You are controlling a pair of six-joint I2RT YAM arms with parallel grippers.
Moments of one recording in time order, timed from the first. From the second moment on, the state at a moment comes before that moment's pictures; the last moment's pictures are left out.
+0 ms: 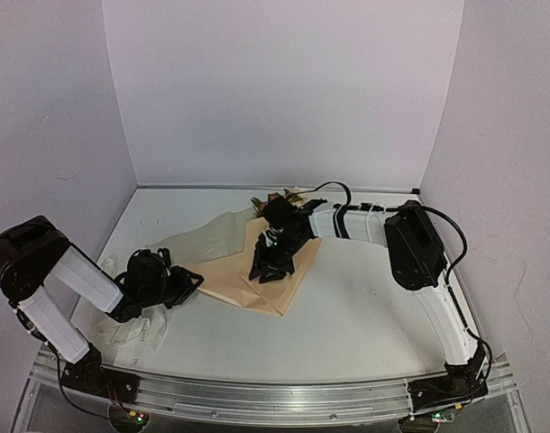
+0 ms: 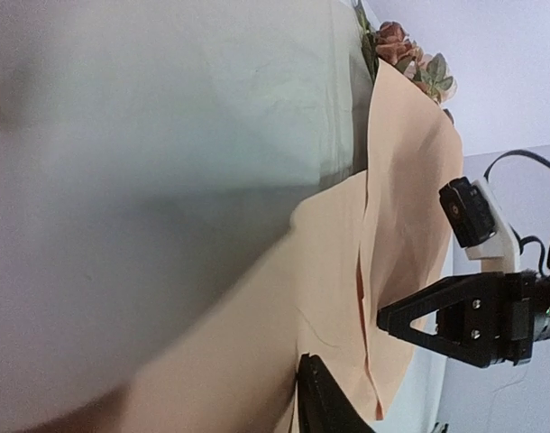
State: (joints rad) left arm -0.59 1.59 0.31 0.74 0.08 -1.09; right arm 0.81 2.43 1.99 -0.71 -0.45 0.75
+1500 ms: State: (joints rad) left arm -0.67 1.59 0.48 0.37 -0.08 -1.03; right arm 0.85 2.46 2.02 -0.71 -0.42 0.69
